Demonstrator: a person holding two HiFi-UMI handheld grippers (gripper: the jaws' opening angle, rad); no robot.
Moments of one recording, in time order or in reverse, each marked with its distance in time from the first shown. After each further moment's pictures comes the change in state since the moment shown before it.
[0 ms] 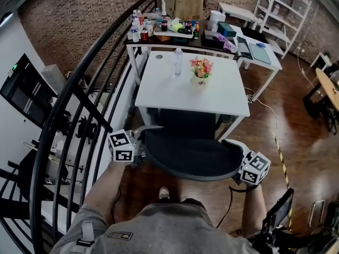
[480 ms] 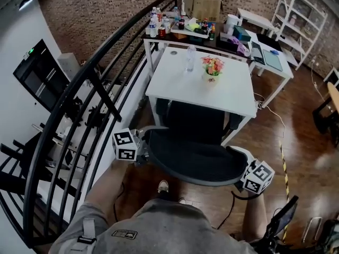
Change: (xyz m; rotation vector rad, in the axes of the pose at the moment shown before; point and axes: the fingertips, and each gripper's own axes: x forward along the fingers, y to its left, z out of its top) left arm 0.003 -0.064 -0.017 0.005 -0.032 0.041; right arm -0.047 0.040 -0.016 -0.029 -0.005 0.062
